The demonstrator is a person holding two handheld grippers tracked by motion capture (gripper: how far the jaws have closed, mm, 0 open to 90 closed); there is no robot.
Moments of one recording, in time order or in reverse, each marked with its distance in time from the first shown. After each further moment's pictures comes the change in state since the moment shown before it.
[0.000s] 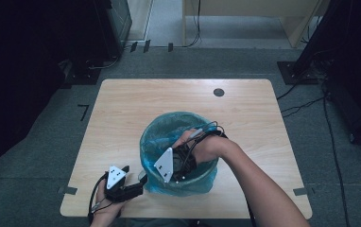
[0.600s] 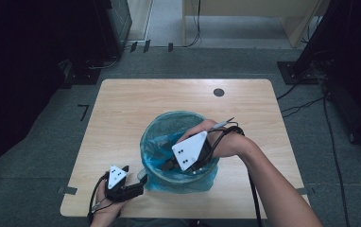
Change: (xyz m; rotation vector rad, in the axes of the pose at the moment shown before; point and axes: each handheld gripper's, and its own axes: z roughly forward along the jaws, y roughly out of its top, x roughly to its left) left arm 0.000 0.001 0.000 0.005 0.020 0.008; right arm 0.020 -0.002 -0.067 -0.293 -0.225 0.034
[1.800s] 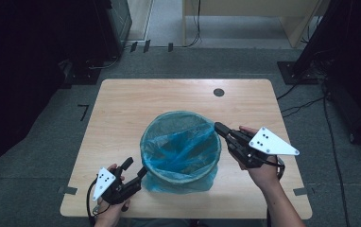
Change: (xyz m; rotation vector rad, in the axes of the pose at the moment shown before) left arm -0.010 0.017 -0.026 -0.384 -0.122 -0.086; right arm 0.082 -0.068 -0.078 -0.463 -1.001 0.663
